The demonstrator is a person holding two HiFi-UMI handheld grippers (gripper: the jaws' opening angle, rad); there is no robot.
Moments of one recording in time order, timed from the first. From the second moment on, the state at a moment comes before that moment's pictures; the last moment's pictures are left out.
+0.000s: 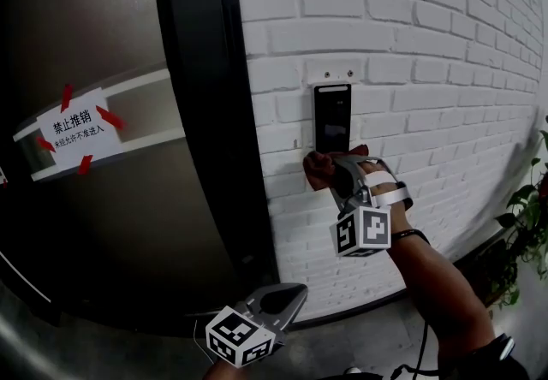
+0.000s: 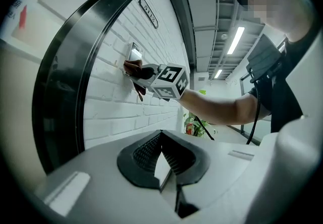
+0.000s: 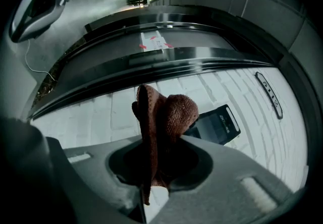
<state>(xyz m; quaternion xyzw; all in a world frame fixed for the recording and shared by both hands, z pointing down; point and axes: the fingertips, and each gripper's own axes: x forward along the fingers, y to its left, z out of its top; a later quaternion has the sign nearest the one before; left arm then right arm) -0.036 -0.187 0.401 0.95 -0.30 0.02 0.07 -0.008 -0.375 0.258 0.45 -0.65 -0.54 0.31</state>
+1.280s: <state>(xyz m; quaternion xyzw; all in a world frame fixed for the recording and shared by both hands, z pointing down) 0.033 -0.066 0.455 0.91 -0.39 0.02 0.11 0.168 -0.077 0.461 0.33 -0.94 0.07 0.08</state>
